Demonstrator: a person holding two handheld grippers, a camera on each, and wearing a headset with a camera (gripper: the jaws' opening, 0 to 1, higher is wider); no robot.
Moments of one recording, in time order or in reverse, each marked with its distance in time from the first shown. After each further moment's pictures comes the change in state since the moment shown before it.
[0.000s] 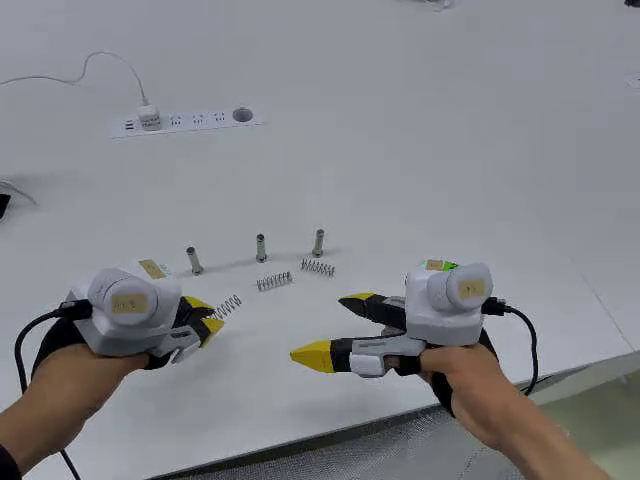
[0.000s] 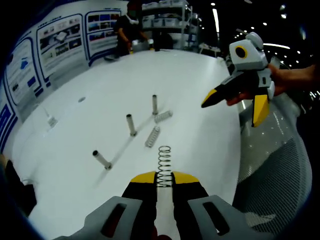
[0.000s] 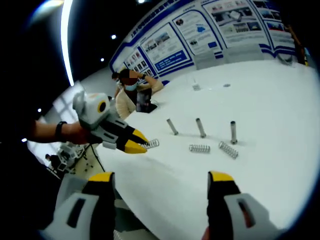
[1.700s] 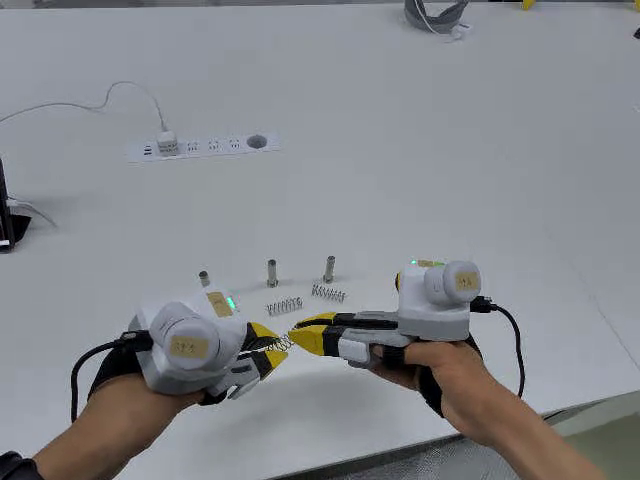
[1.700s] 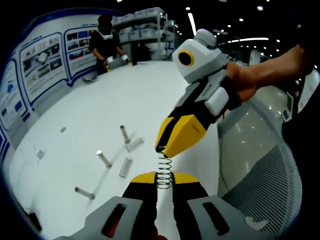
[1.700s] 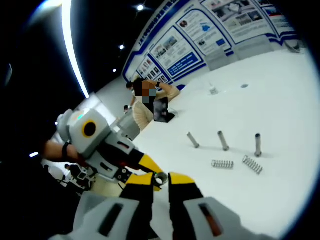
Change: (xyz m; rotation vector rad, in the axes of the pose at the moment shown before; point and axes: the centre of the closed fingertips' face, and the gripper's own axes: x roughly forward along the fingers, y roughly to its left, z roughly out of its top) left arm 0.002 -0.059 0.048 0.138 -0.088 -0.108; right arm 0.020 0.025 0.036 0.074 -0.044 0.187
